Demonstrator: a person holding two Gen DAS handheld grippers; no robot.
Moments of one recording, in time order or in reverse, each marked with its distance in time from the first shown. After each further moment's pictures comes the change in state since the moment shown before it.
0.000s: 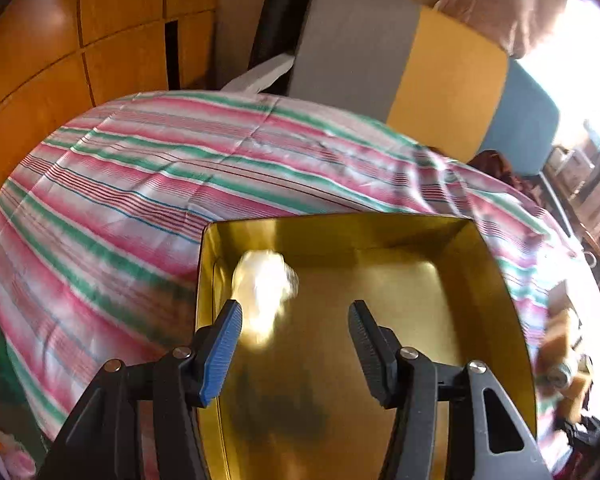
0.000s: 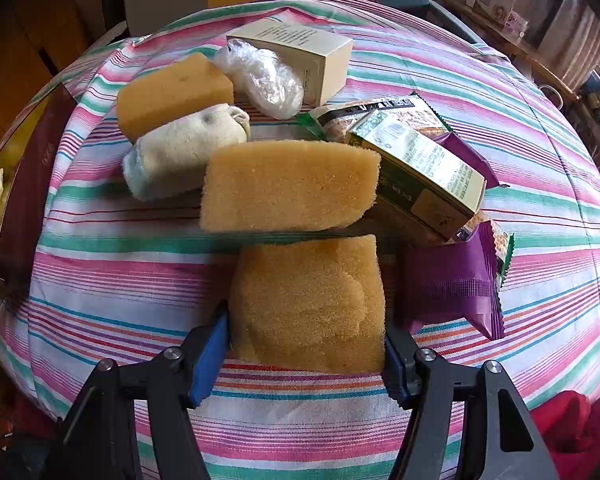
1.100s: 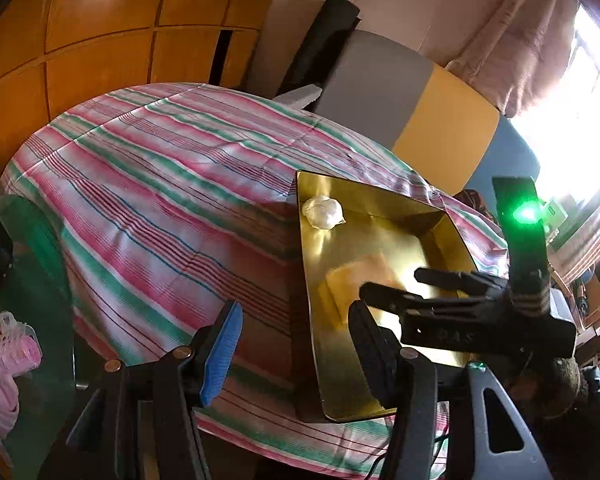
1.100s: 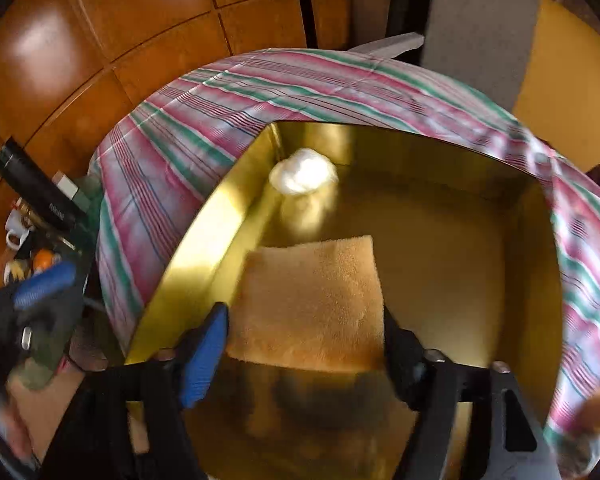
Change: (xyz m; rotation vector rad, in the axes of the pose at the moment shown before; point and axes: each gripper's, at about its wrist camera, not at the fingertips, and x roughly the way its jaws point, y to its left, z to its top) left arm -0.092 0.080 -0.100 -0.173 -0.108 -0.078; right arm -0.028 0.419 0.061 -0.606 -0.108 0.442
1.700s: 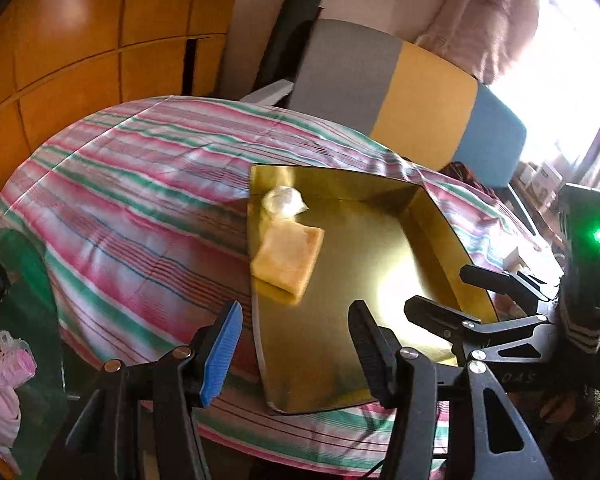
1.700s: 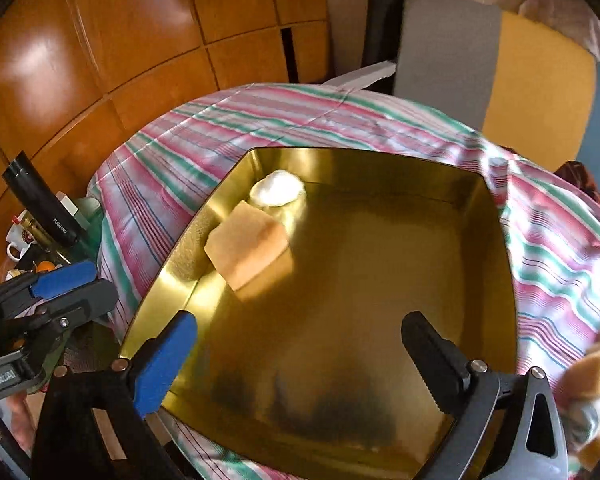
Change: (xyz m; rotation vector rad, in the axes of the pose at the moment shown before) left arm 0.002 -0.053 -0.009 0.140 0.016 0.002; right arm -0.063 -0.022 -0.050 0.042 -0.152 -0.069
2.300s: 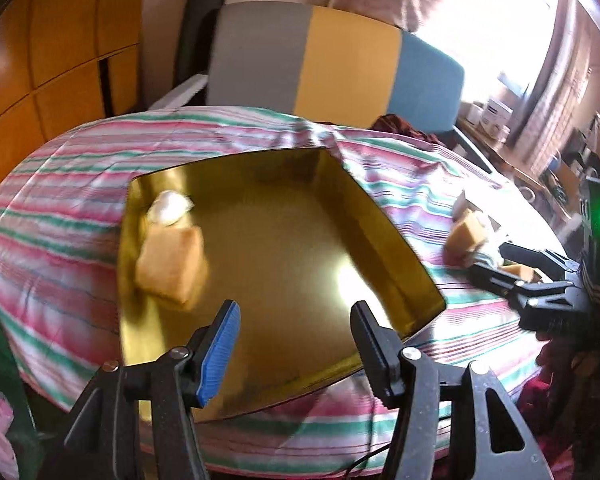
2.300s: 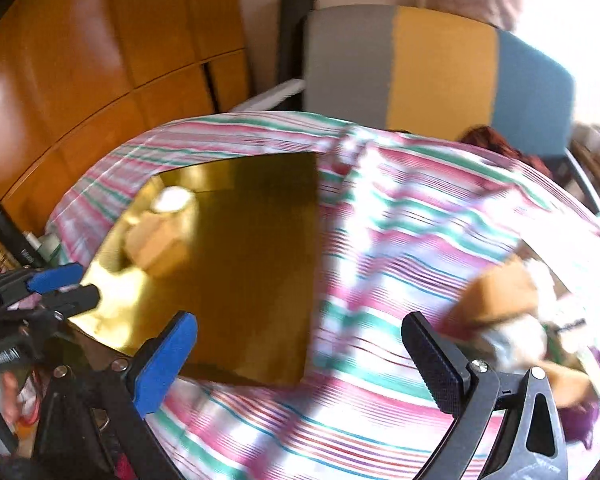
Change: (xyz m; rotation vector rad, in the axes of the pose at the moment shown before) left arm 0.017 -0.098 -0.001 0.229 0.071 -0.119; right arm -0.083 -0.123 -0.066 0.201 -0.071 -0.189
